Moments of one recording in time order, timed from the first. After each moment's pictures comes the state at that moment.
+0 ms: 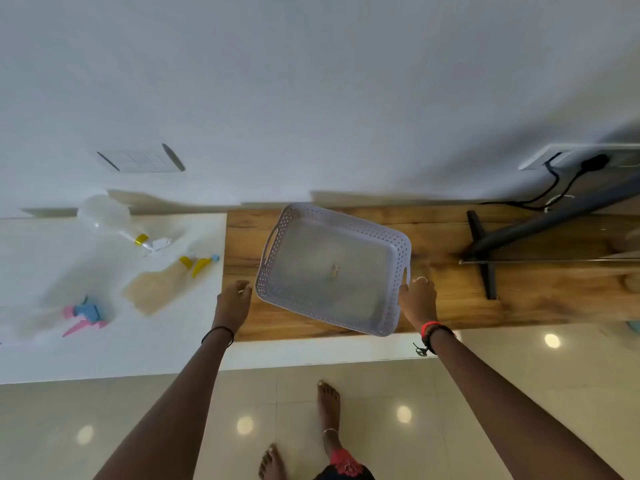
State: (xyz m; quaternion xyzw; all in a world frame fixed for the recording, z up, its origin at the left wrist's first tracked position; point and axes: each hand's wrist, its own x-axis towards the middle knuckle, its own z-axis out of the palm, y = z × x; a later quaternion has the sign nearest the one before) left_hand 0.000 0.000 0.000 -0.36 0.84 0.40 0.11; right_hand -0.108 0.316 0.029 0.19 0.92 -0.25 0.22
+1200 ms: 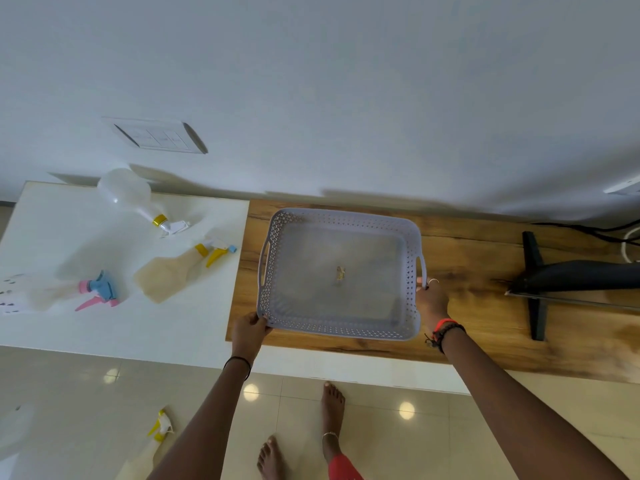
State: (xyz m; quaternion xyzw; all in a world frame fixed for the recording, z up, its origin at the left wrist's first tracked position) left_hand 0.024 0.025 -0.044 -0.55 0.63 0.55 0.09; right_hand -0.170 0.290 -0.035 0.23 0.88 -0.32 0.26
